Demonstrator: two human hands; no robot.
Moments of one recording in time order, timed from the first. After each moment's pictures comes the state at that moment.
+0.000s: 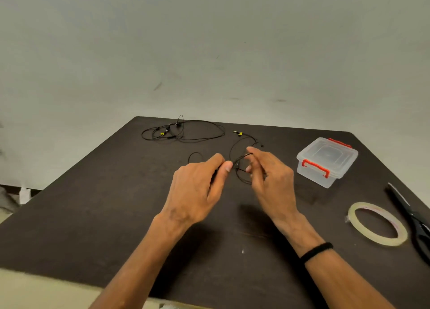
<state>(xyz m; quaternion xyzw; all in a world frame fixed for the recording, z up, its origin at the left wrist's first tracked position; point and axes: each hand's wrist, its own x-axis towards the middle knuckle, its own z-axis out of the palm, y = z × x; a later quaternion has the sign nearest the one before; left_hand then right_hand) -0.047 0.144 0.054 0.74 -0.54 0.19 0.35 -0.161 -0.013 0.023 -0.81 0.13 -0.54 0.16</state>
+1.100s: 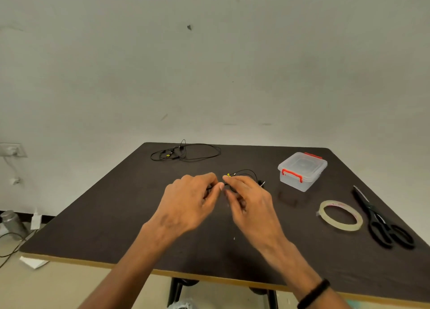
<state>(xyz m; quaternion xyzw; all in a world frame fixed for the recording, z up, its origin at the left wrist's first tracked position) -0.102 0.214 0.107 0.81 -0.53 0.13 0.23 -0.225 0.086 0.054 -0.85 0.10 -0.47 0.20</state>
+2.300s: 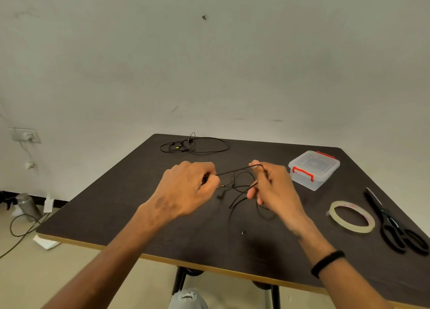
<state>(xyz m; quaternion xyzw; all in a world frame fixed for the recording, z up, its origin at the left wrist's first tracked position) -0.082 0.228 0.118 0.80 -0.53 0.11 0.25 -0.222 0.053 0.083 -0.80 0.26 -0.34 0.41</state>
